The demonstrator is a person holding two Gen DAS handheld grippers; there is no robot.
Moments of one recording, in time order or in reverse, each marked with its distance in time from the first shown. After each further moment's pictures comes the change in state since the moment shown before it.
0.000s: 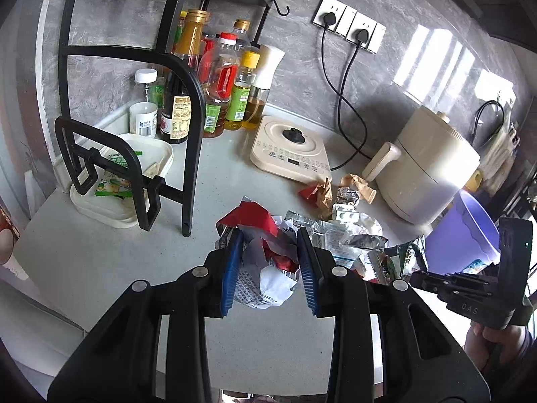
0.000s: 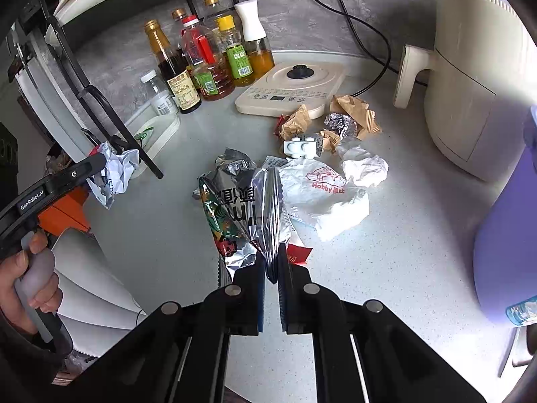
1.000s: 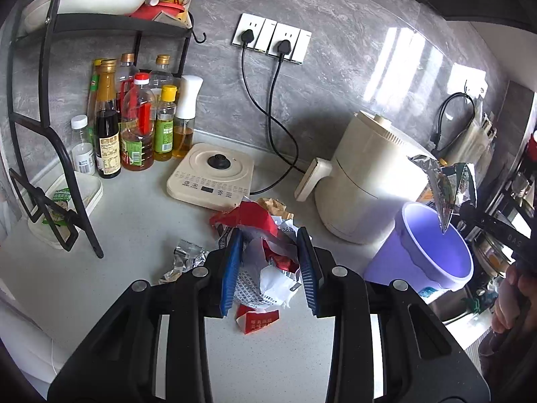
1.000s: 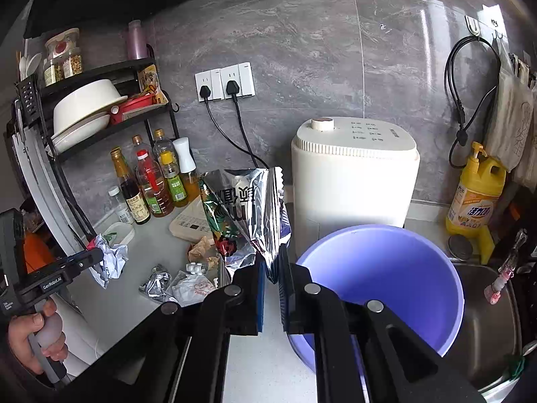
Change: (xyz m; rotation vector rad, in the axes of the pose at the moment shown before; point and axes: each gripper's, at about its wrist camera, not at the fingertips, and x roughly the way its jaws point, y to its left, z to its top) left arm 0.003 -0.163 0.012 0.075 -0.087 -0.038; right arm -0.183 -0.125 0.031 0.019 -0.409 -0.166
